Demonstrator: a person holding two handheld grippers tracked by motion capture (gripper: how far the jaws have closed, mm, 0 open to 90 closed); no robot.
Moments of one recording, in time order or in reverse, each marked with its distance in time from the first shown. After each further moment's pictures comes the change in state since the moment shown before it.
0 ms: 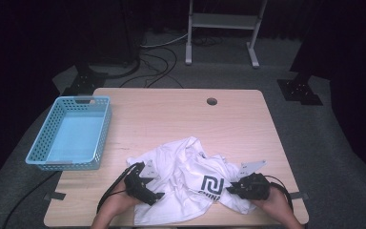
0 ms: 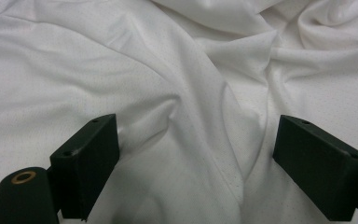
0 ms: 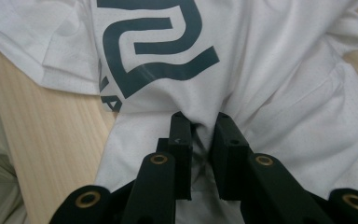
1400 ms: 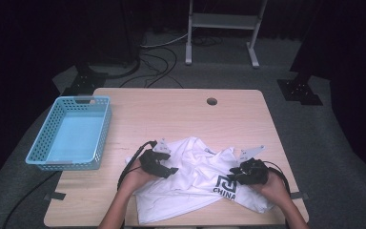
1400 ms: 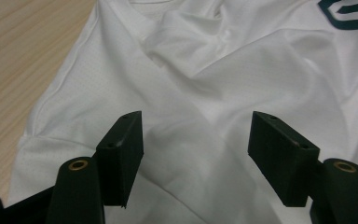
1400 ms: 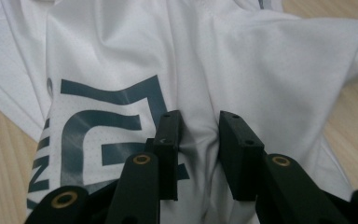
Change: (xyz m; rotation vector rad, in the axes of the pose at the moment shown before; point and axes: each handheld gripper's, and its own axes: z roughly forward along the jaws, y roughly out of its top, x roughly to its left) left arm 0.043 0.054 0.034 -0.061 -0.034 -0.064; right arm -0.044 0.014 0.014 -0.003 -0.015 -0.004
